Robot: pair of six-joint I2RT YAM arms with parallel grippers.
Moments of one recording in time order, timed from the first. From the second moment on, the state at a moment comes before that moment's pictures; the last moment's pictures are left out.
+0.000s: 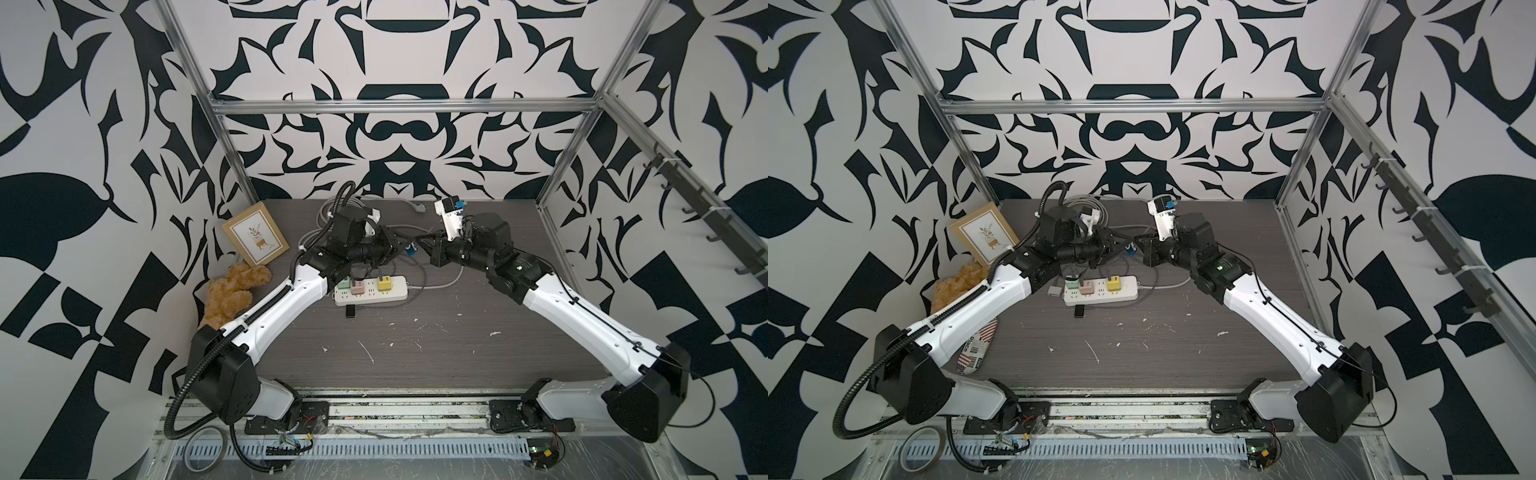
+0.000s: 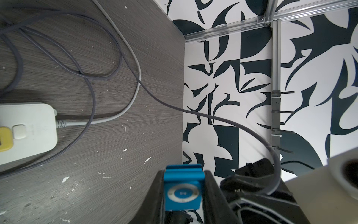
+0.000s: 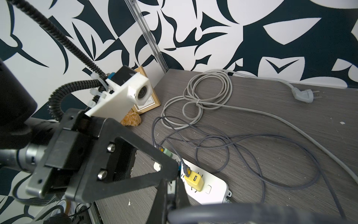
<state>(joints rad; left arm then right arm) -0.60 1.43 1.23 -0.19 0.49 -1.16 0.61 1.34 1.20 -0.26 -0.27 0.37</state>
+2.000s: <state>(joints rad) -0.66 1.23 0.98 -0.30 0.48 -1.18 0.60 0.97 1.01 -0.75 -0.55 0.82</state>
